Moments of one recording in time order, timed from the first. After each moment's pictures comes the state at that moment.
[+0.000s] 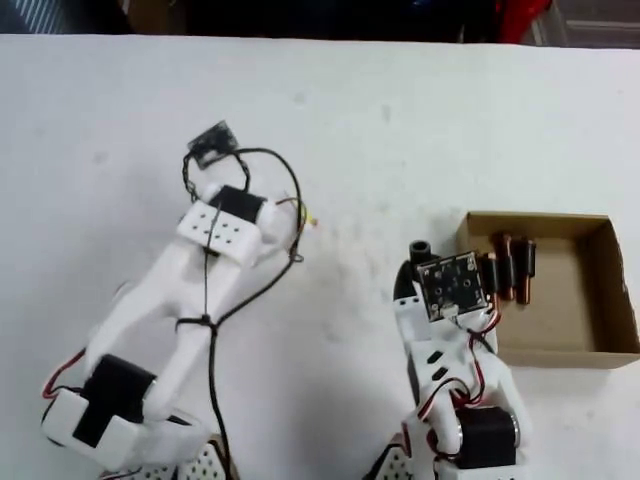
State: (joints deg) left arm 17.3 -4.5 24.2 59.7 60.0; right arm -8.1 -102.5 74.6 63.4 15.7
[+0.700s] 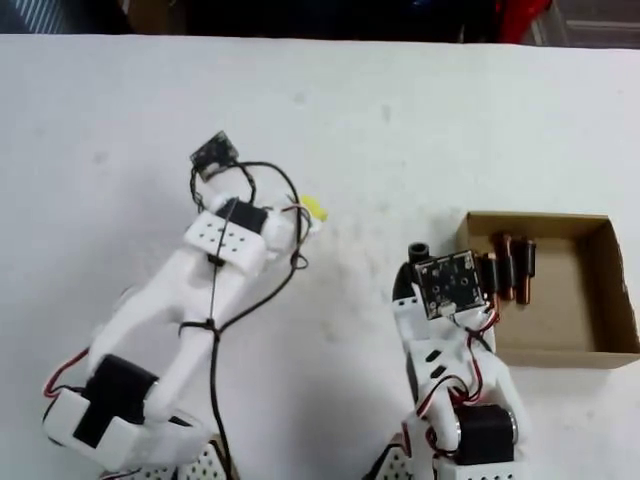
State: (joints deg) left arm 18.5 -4.5 29.3 51.5 64.1; right arm -8.1 -102.6 76.1 62.7 15.7
